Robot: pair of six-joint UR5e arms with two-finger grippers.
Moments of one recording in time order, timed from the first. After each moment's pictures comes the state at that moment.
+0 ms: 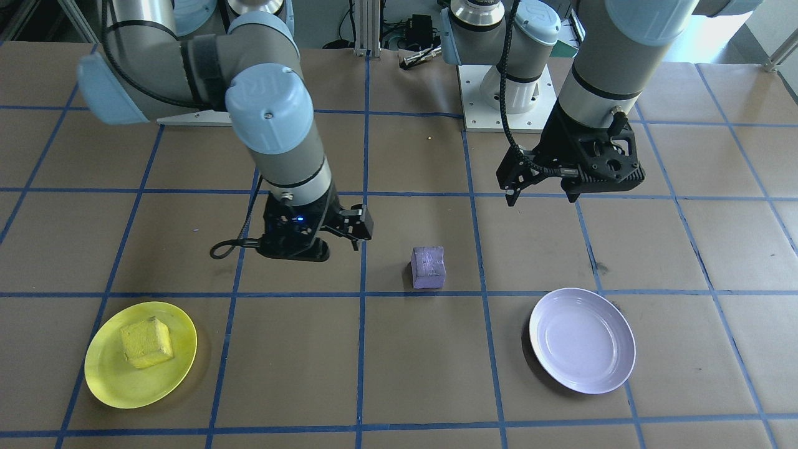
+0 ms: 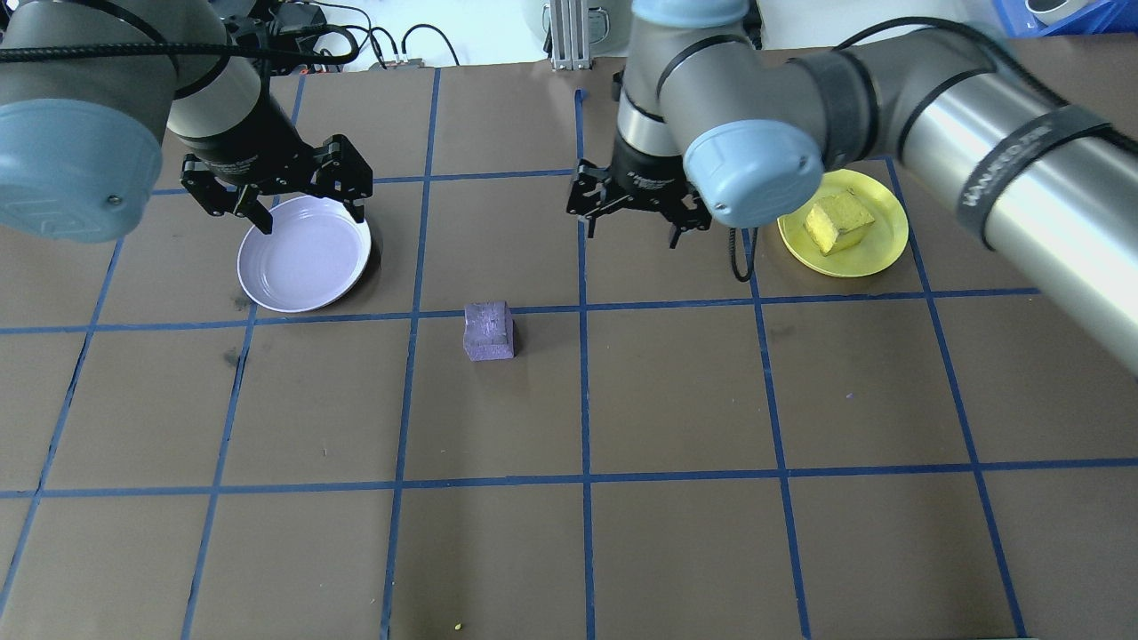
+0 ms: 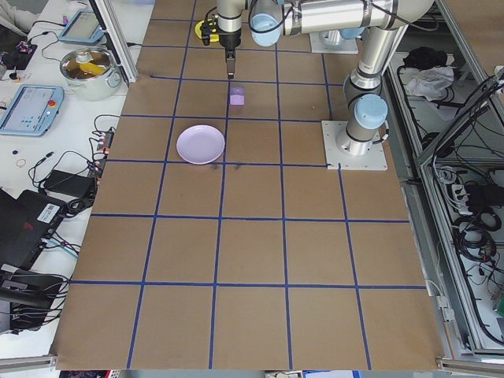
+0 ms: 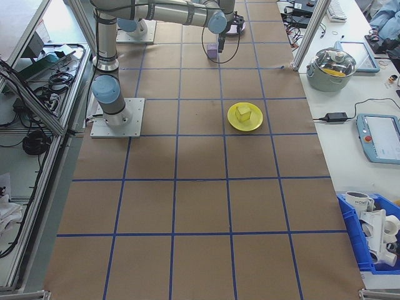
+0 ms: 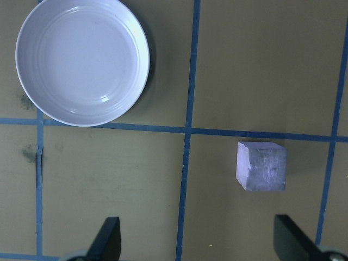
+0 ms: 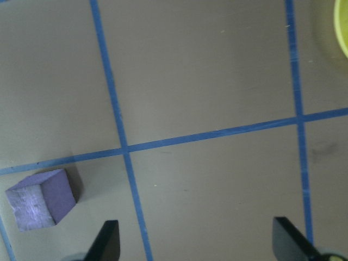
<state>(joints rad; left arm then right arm) -1.56 -1.63 -1.65 -1.39 1.57 -0.07 1.75 -1.32 1.56 -1.81 -1.46 0.36</state>
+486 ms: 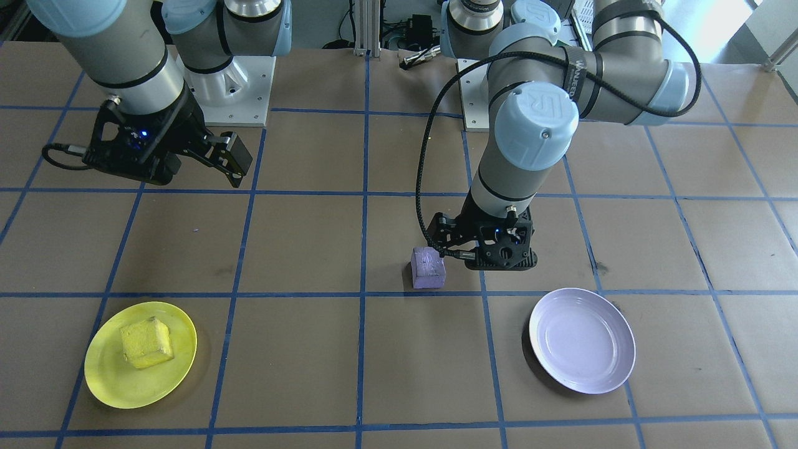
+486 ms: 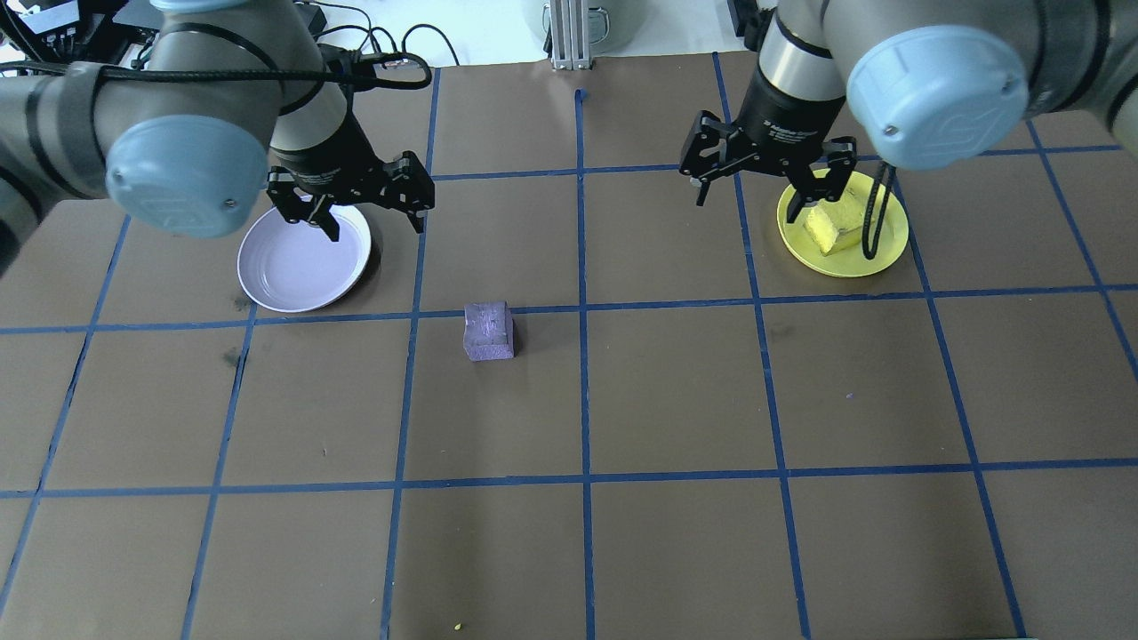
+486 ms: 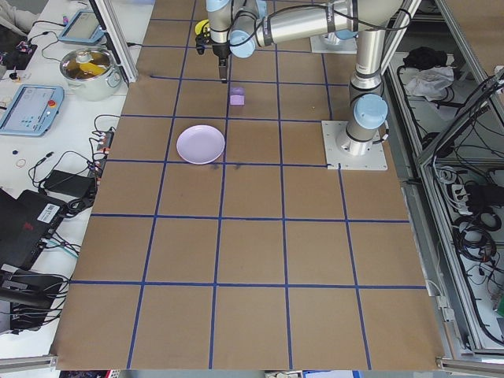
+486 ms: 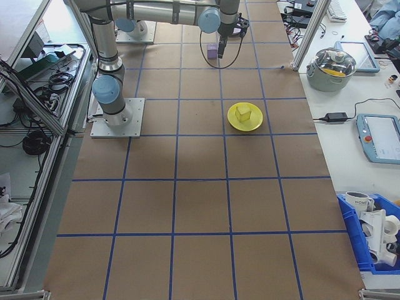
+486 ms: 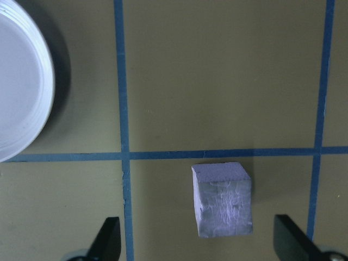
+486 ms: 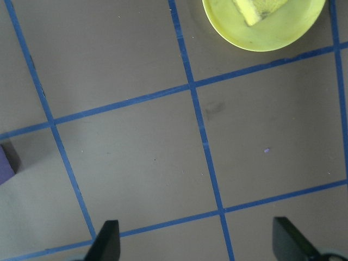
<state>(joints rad) -1.69 -1.83 -1.65 -1.25 1.56 -0.13 1.60 -1.52 1.56 -1.54 -1.55 0.28</state>
